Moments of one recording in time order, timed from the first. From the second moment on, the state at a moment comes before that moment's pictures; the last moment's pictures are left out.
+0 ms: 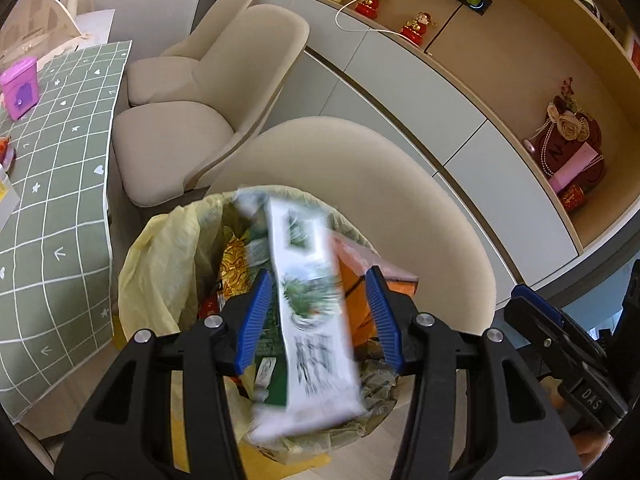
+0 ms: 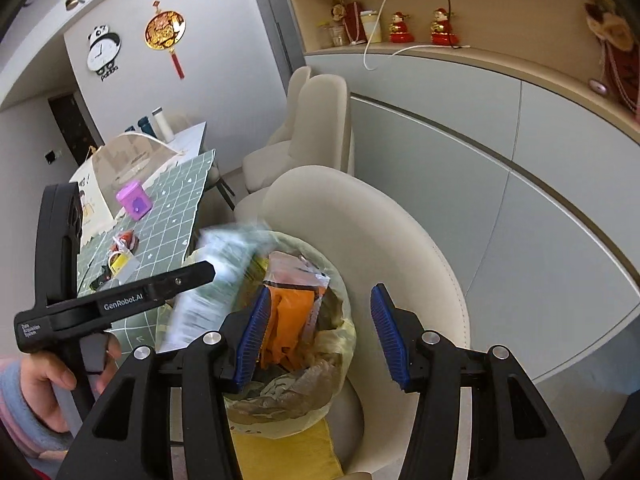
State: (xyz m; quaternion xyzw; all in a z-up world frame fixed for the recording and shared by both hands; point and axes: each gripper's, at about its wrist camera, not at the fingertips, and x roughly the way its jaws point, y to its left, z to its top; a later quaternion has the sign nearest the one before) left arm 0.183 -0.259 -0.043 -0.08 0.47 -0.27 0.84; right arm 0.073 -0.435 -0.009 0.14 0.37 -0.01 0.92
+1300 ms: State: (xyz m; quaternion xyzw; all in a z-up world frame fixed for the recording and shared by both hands) left arm 0.239 0.112 -0.029 -0.08 0.44 -0.09 0.89; right arm 0.184 -0.180 -0.014 0.08 0.42 0.11 0.90
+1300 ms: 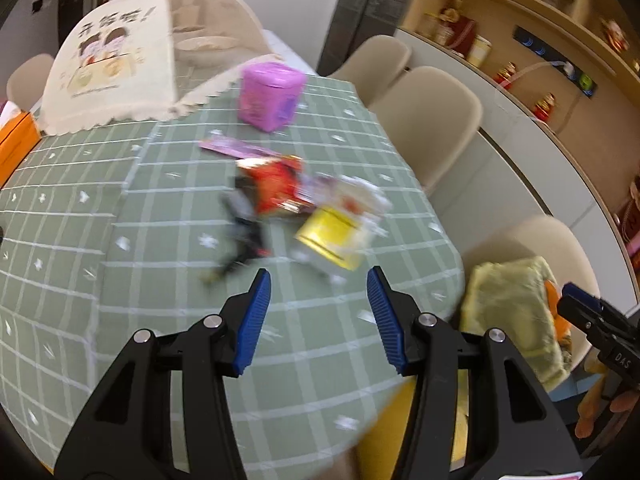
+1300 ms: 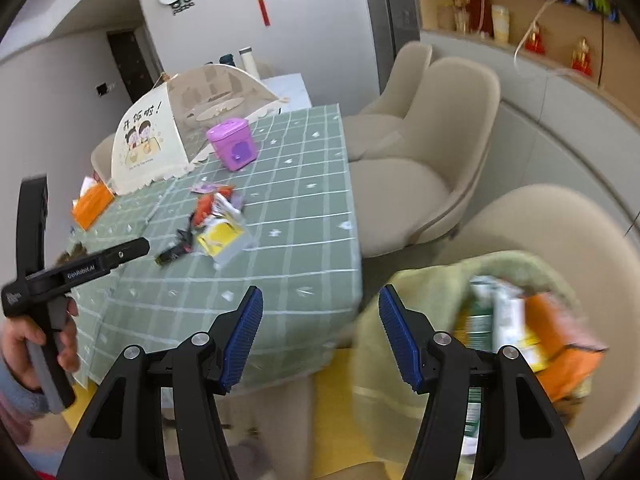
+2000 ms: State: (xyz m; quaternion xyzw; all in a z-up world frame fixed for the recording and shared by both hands) left arm 0.333 0.154 -0.105 -0.03 0.53 -0.21 0.82; right arm 0.241 -0.063 -0.066 0.09 0.48 0.06 0.87
